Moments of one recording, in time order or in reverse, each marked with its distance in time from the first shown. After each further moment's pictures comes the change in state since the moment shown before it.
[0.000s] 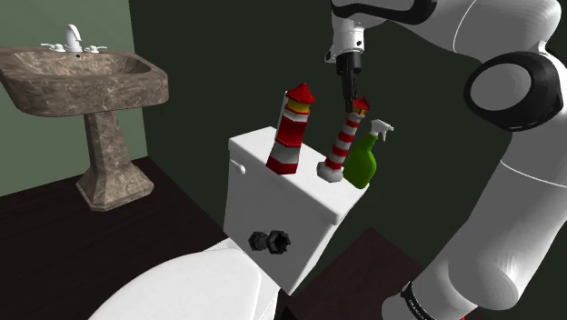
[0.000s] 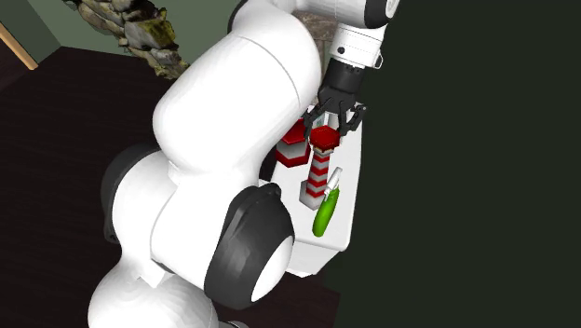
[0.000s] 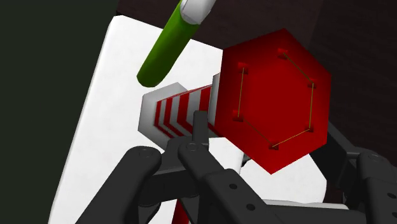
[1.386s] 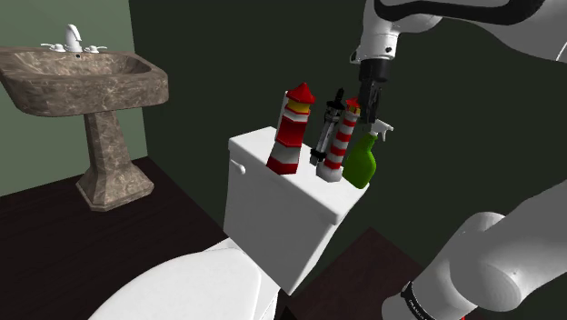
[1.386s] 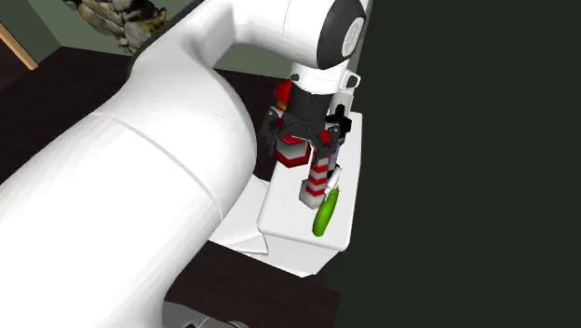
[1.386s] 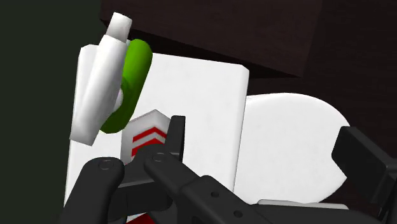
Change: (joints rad) arm 0.032 -0.449 0.057 -0.506 -0.014 0.250 0.267
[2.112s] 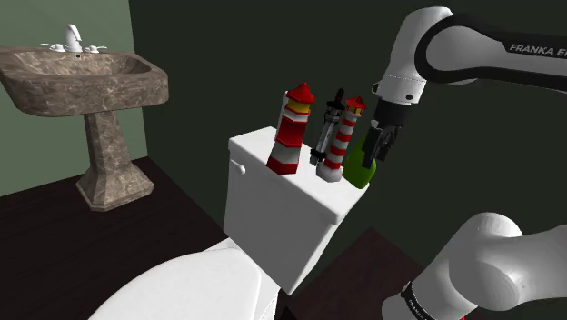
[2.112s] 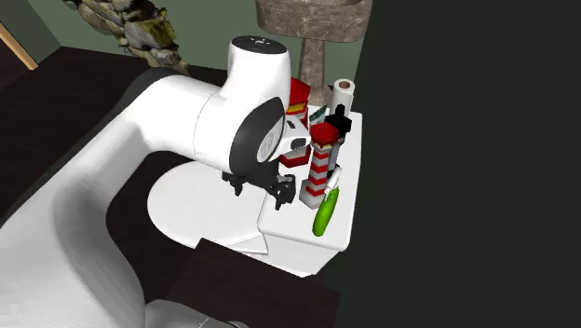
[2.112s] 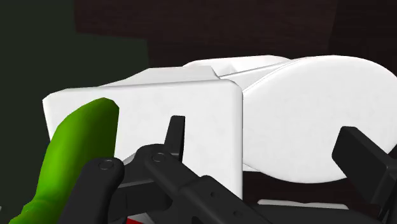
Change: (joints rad) arm -0.027 -0.474 0.140 -0.571 0.016 0.317 0.288
